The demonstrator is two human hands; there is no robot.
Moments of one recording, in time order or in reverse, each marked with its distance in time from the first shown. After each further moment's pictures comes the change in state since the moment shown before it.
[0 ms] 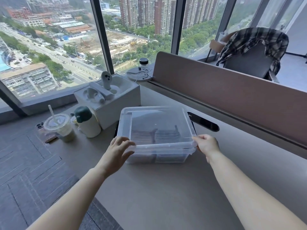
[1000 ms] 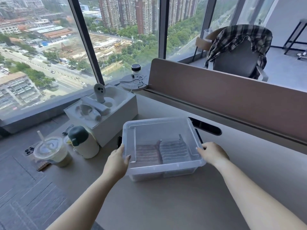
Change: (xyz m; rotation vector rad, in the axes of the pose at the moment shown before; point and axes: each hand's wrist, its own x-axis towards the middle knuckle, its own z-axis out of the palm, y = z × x) left_hand 0.057 -0.011 -0.019 -0.109 -0.264 -0.615; right_hand 0.011 -0.016 0.010 -0.699 -0.047 -0.047
